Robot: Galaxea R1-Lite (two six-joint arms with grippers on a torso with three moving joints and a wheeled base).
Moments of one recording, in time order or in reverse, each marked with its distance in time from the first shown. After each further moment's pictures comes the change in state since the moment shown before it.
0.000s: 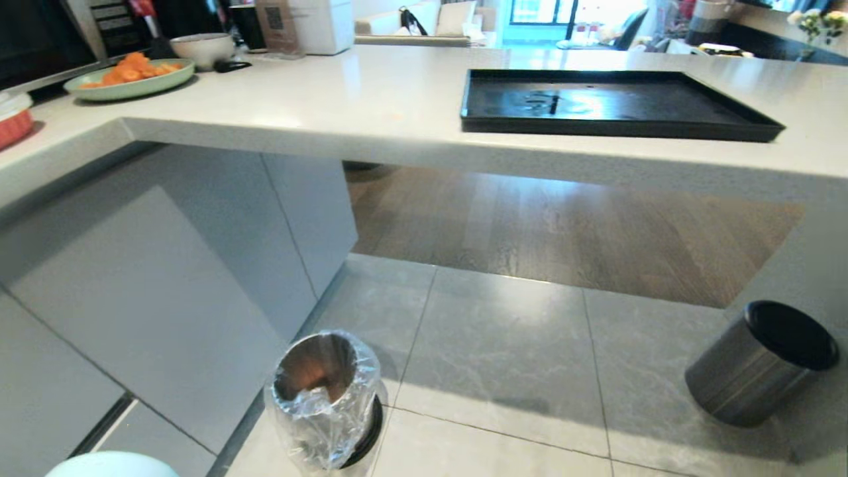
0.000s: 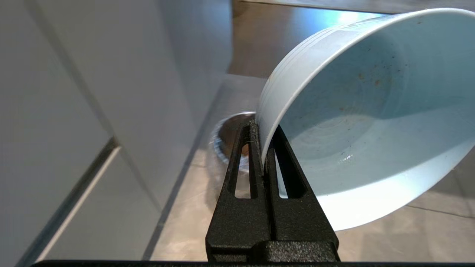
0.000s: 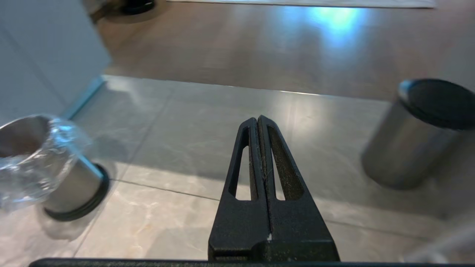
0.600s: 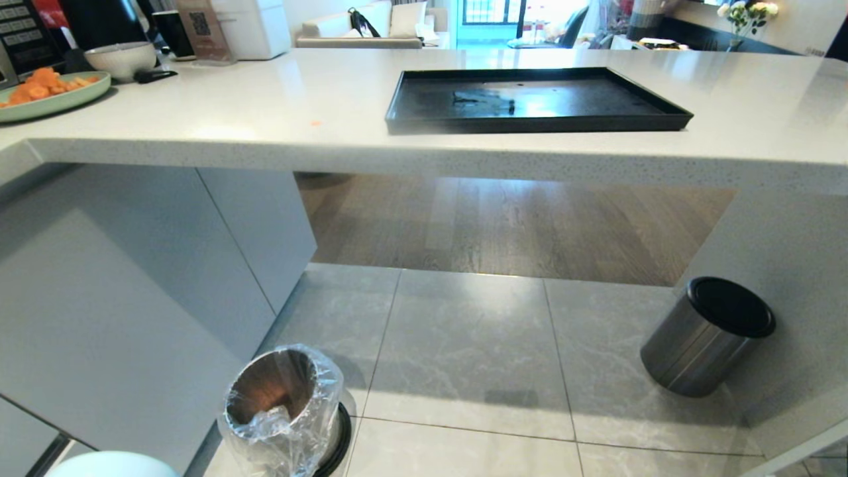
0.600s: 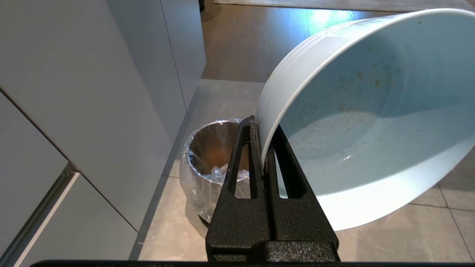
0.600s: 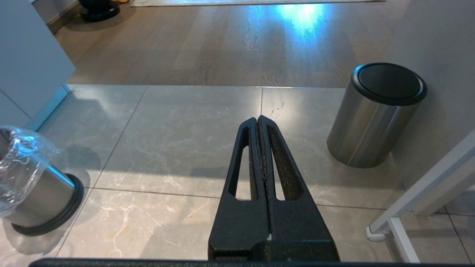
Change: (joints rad) left arm 0.000 0.000 0.000 0.000 0.000 0.000; right arm -0.001 0.000 0.000 0.000 0.000 0.000
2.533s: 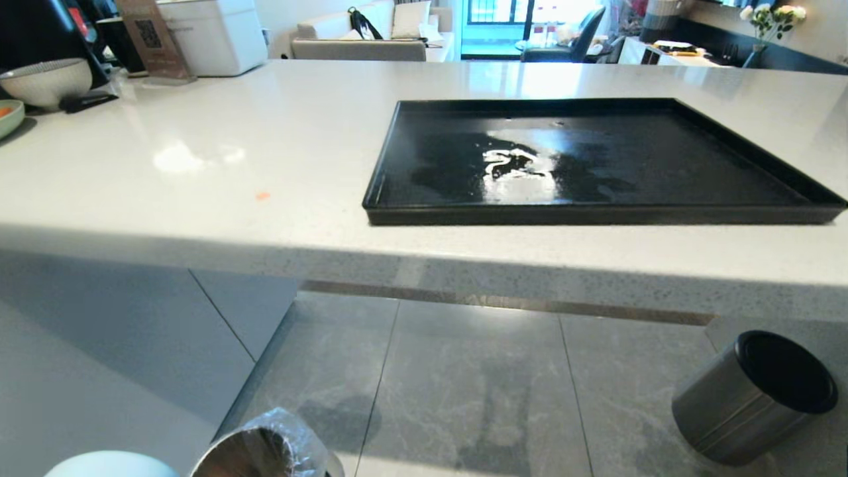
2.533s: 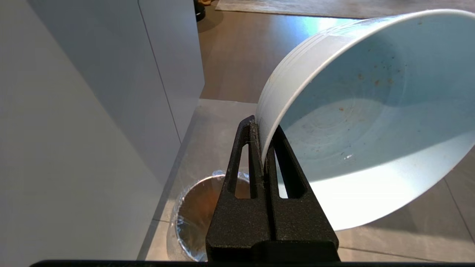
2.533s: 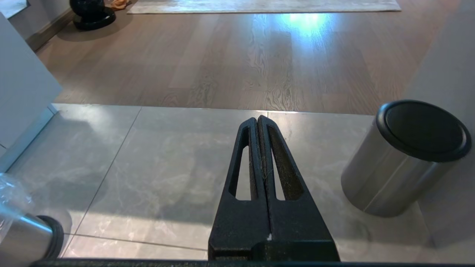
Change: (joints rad) left arm -0.001 0.000 0.000 0.000 -0.001 0.002; right arm 0.000 0.000 0.000 0.000 0.000 0.000
